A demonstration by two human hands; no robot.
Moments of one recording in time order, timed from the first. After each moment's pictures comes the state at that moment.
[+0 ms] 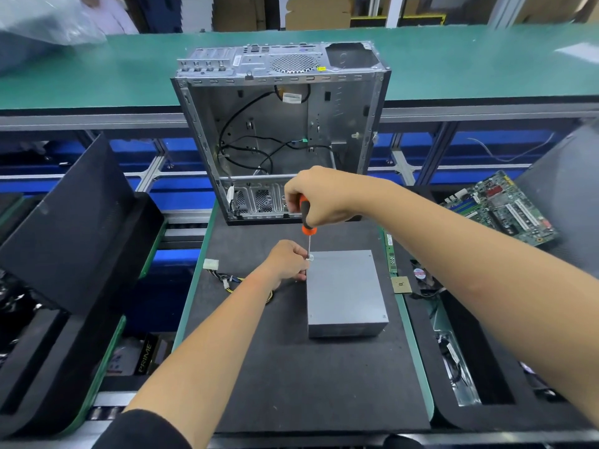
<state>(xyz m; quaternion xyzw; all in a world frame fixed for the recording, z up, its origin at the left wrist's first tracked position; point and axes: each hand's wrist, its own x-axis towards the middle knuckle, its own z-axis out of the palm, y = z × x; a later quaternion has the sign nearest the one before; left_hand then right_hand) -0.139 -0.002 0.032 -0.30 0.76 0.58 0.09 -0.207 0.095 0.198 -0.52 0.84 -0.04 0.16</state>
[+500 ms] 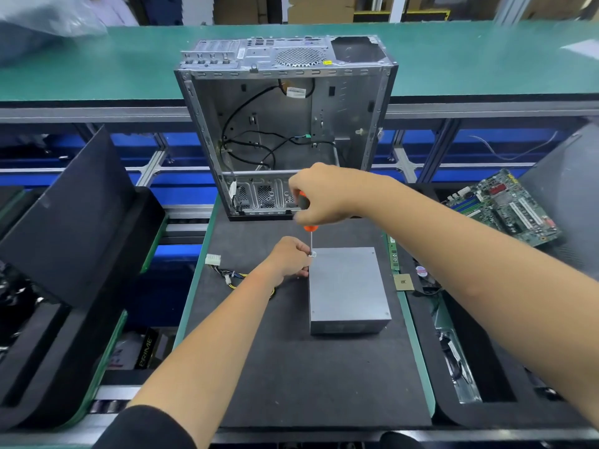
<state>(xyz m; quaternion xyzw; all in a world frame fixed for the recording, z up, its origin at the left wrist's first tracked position) -0.139 -0.002 0.030 -0.30 0.75 0.58 0.09 -0.199 0.091 0.196 -0.50 0.85 -0.01 0.13</state>
